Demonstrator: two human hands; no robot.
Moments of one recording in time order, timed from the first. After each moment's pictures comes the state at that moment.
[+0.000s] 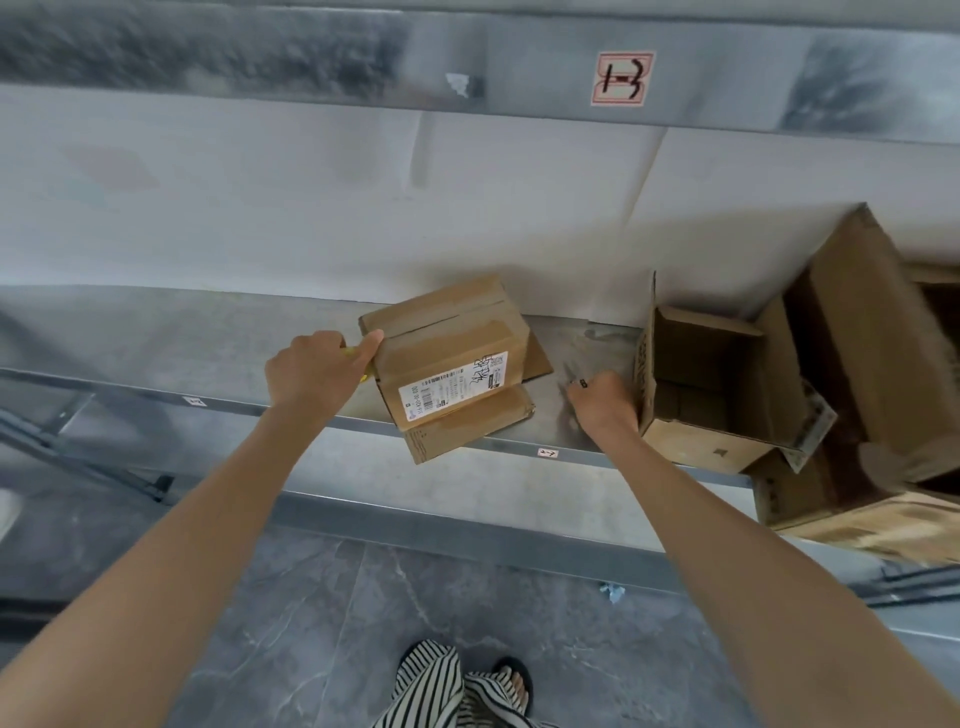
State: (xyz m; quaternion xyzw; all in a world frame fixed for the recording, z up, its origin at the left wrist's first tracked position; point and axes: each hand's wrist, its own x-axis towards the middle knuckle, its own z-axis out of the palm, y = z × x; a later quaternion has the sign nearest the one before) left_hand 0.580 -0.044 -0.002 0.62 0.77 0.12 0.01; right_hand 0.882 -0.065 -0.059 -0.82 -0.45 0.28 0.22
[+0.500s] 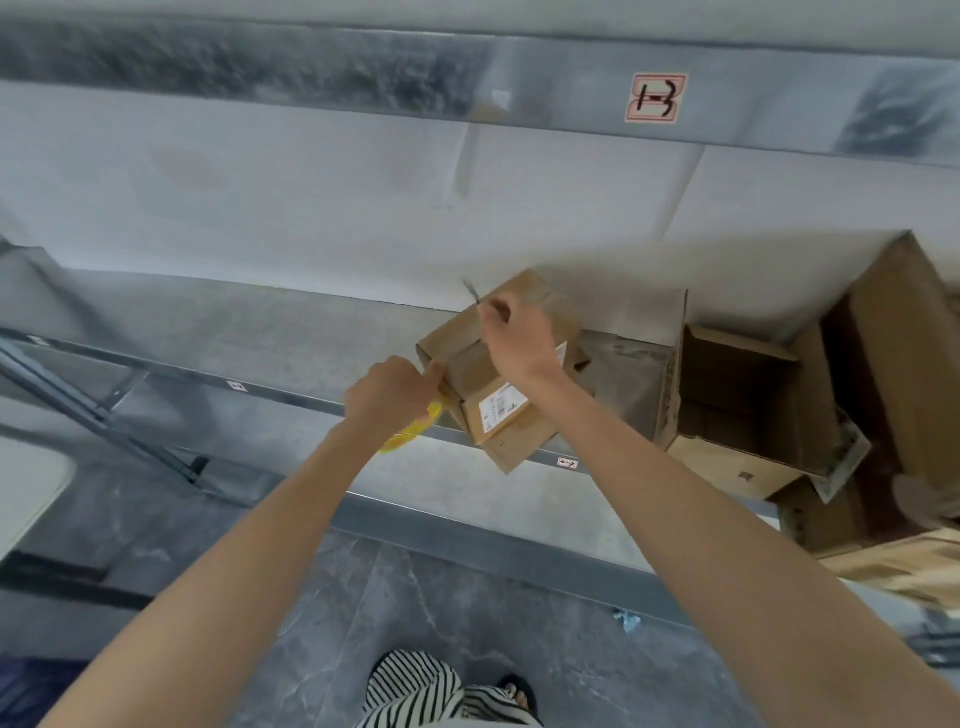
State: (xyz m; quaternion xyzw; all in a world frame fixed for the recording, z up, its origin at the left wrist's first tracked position) left_hand 0.627 -0.077 0.006 0.57 0.79 0.11 0.21; right_hand 0.773 -0.050 0.039 -0.59 -0.59 0.38 0.40
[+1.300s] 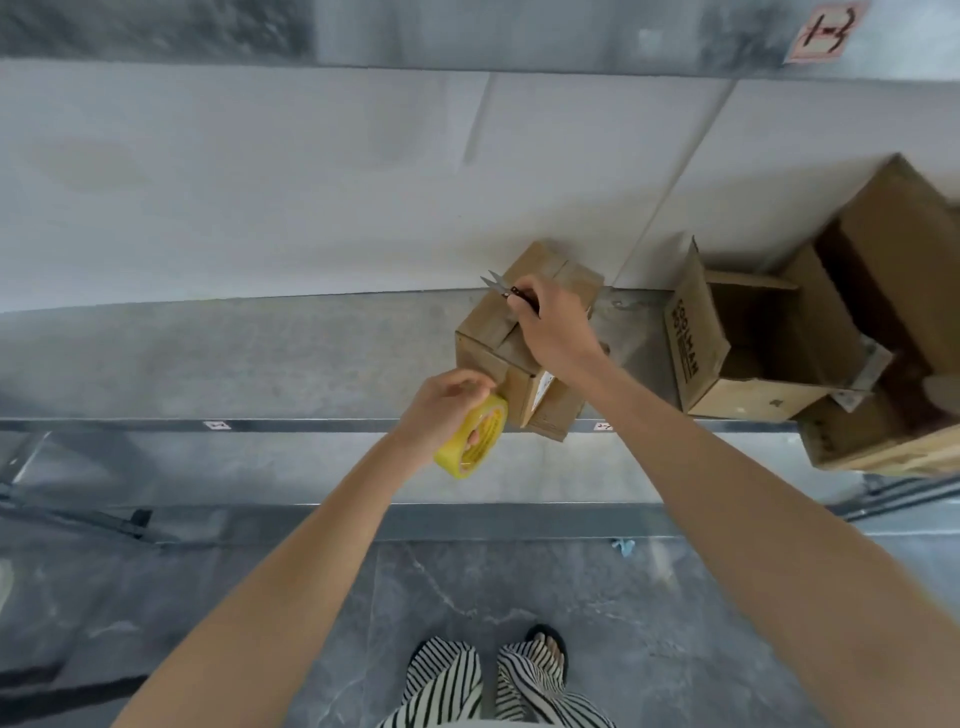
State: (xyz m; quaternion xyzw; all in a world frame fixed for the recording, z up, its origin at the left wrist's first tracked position) left_hand 0.592 -0.073 -0.023 0.55 0.52 0.25 0.60; right_hand 0.755 -0.042 0.015 -0.68 -0.60 0.23 0.33
